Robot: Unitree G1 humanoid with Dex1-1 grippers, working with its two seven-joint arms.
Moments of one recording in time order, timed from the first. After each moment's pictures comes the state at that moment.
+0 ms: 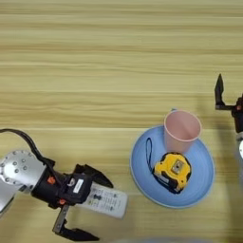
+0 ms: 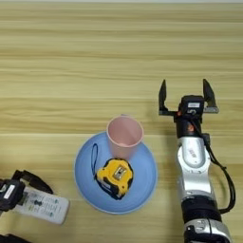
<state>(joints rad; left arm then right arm) 0.05 0.84 -0.37 -0.22 -0.15 -0.01 -1.37 -0.23 -0.18 -0.17 0.47 0.01 -0.62 -0.01</state>
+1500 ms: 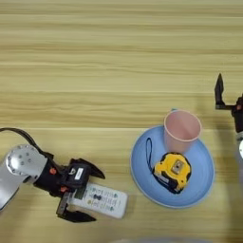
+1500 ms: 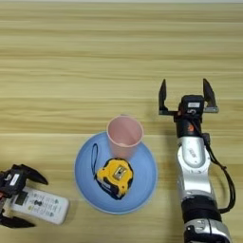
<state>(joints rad) -0.07 0.78 -0.41 0.05 -0.08 -0.06 -1.34 -0.23 -0.18 -0.17 0.47 0.00 -0.62 -0.02</state>
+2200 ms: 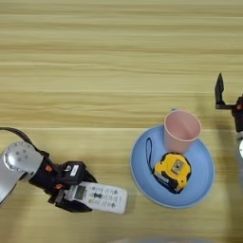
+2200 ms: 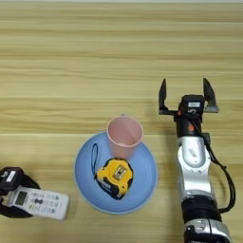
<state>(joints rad) -0.10 0.78 -0.41 0.13 -0.08 -0.06 -1.39 -0.23 -0.18 -0.17 0.46 0.01 -0.62 -0.01</state>
